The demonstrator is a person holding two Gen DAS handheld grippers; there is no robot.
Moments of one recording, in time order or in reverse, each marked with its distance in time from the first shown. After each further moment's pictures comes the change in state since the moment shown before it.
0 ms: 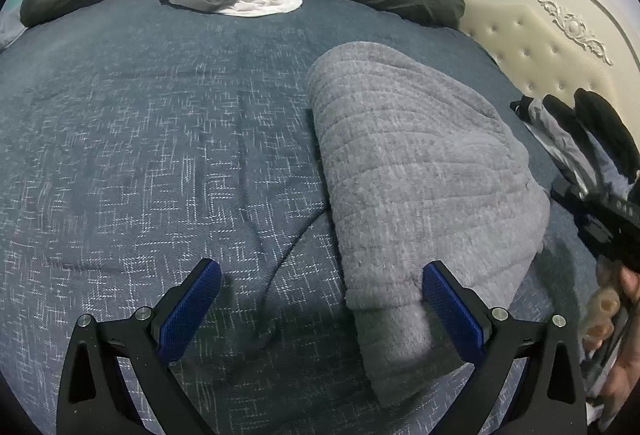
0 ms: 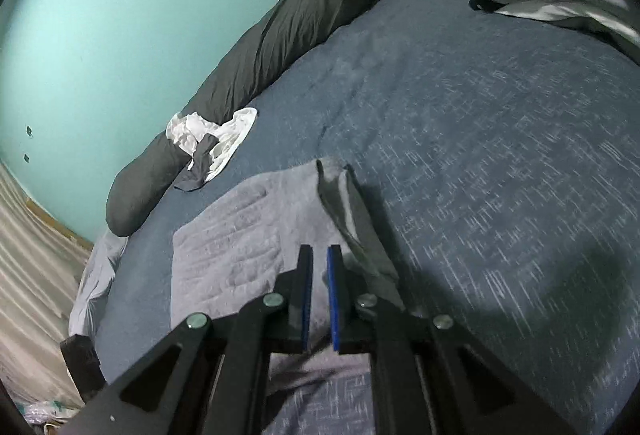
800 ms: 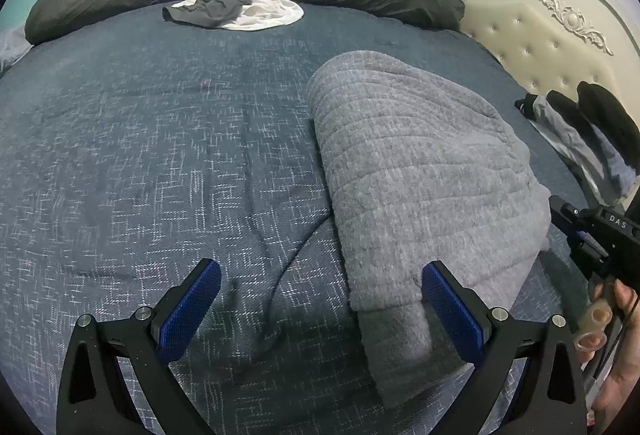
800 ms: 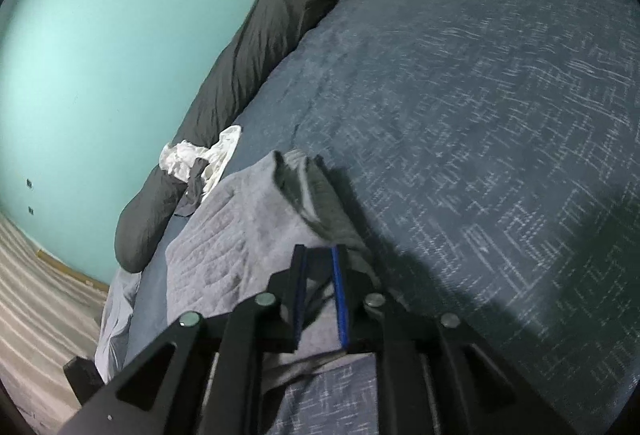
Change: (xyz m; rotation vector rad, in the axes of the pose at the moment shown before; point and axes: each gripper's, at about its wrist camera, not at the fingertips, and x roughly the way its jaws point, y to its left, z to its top) left arm -0.003 -0.005 -0.001 0.043 -0.037 0.053; right arm 0.005 -0.035 -0.017 0.181 -0.036 0.024
